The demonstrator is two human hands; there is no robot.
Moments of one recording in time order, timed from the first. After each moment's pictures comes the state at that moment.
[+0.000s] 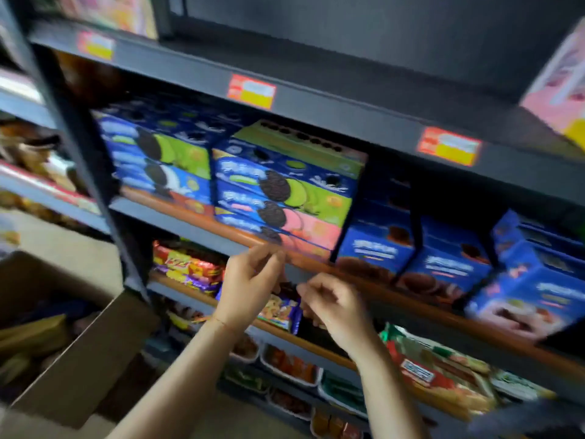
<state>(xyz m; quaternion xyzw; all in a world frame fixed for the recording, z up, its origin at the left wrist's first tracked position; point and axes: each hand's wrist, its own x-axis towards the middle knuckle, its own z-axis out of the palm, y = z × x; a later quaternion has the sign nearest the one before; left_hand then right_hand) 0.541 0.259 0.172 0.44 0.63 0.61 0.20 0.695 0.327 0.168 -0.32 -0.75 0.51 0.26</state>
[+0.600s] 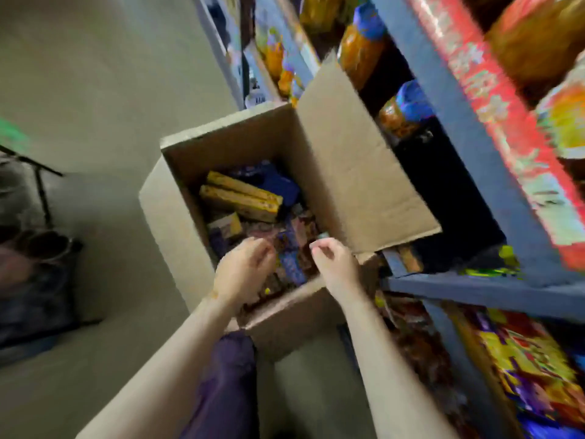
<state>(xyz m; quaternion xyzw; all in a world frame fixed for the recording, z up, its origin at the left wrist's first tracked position) 0.098 -0.016 -0.168 0.11 0.92 0.34 0.19 0.138 0.171 -0.157 -0.31 -0.82 0.47 -0.12</state>
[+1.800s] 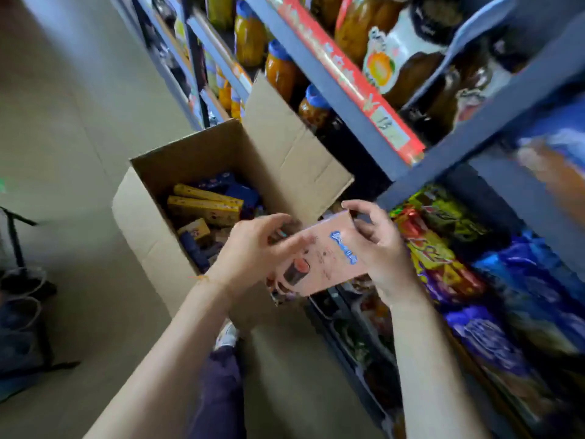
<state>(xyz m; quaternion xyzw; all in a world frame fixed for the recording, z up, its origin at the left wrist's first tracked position) 0.191 0.036 -0.020 0.23 0.85 0.43 0.19 0.284 0.215 0.022 -0.22 -0.71 0.66 0.07</state>
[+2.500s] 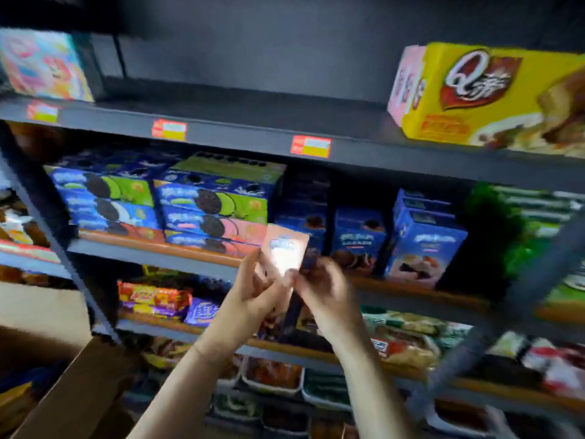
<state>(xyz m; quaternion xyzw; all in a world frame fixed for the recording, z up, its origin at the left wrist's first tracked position) 0.643 0.235 0.210 0.49 0.52 0.60 0.36 0.779 0.296 0.212 -0.34 -0.61 0.55 0.46</state>
